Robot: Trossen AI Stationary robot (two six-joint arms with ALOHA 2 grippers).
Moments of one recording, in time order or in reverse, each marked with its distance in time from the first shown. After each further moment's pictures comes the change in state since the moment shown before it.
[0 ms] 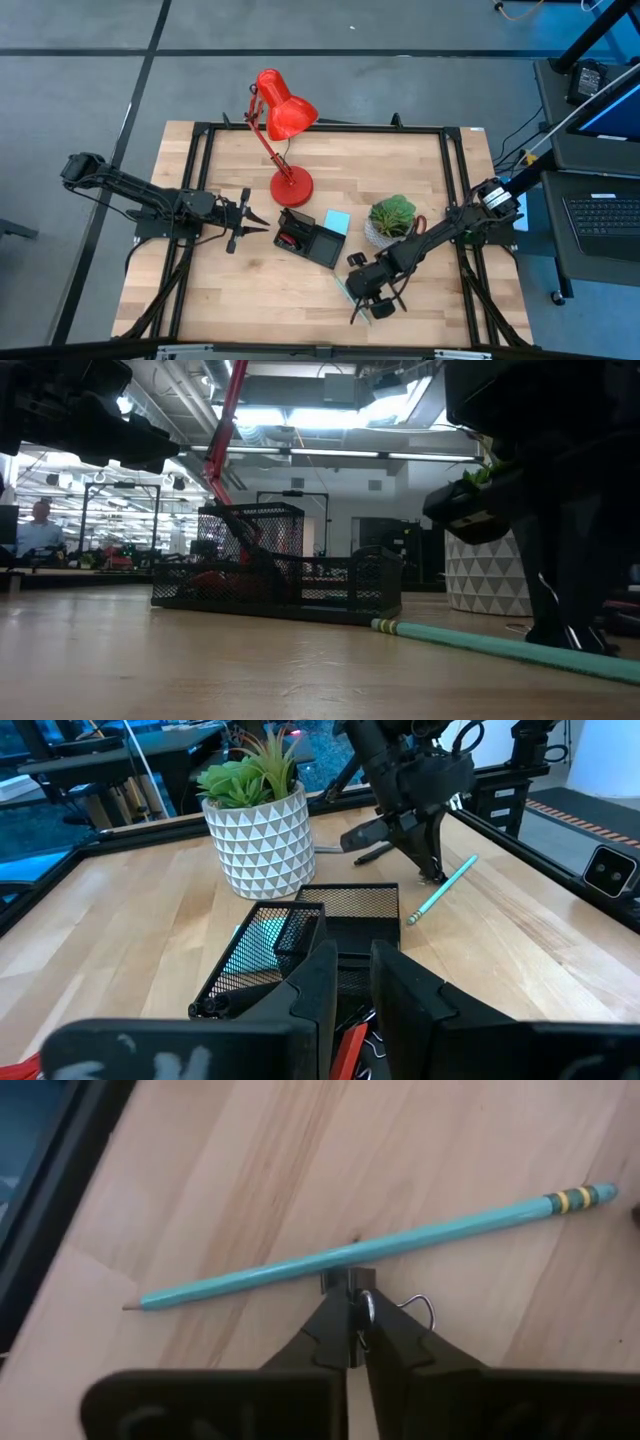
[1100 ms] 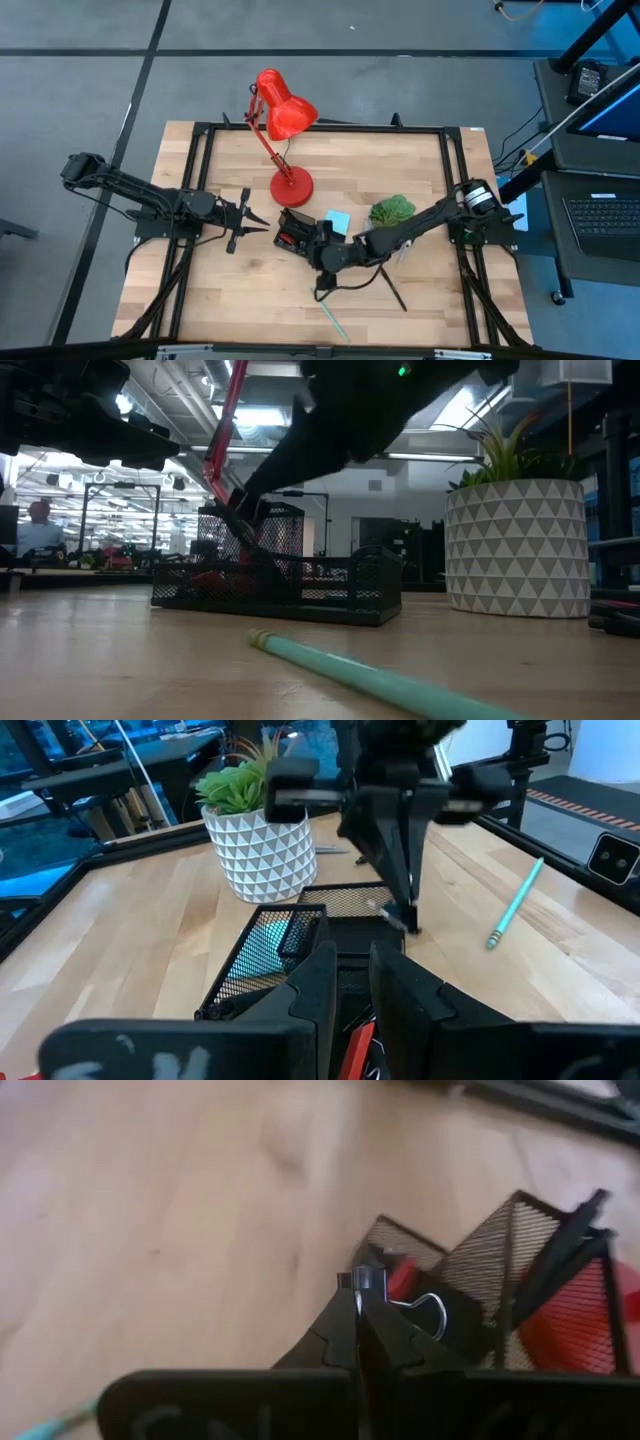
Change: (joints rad) left arm 0.000 0.000 0.000 0.000 0.000 0.051; right arm -0.153 0.108 0.218 0.304 0.507 -0.141
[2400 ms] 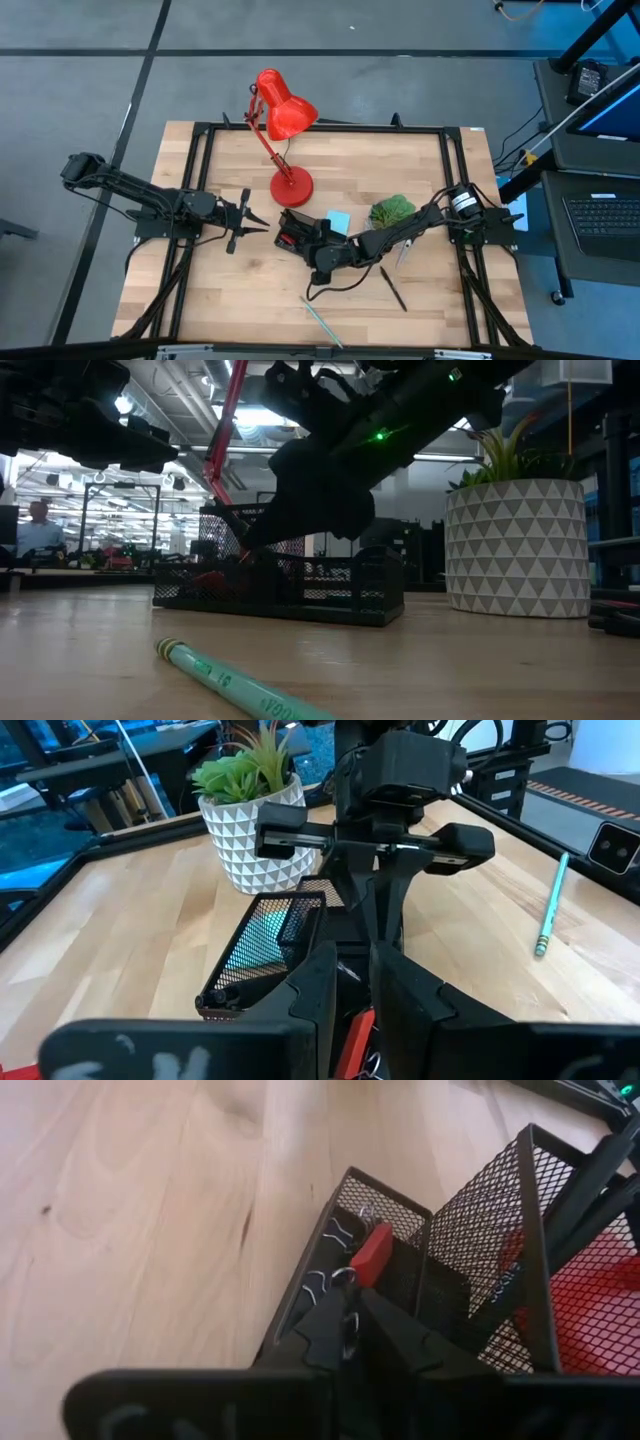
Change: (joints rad) left arm 0.000 0.000 0.000 -0.022 0.000 0.000; right arm -0.016 0.111 0.001 0.072 0.090 -0.025
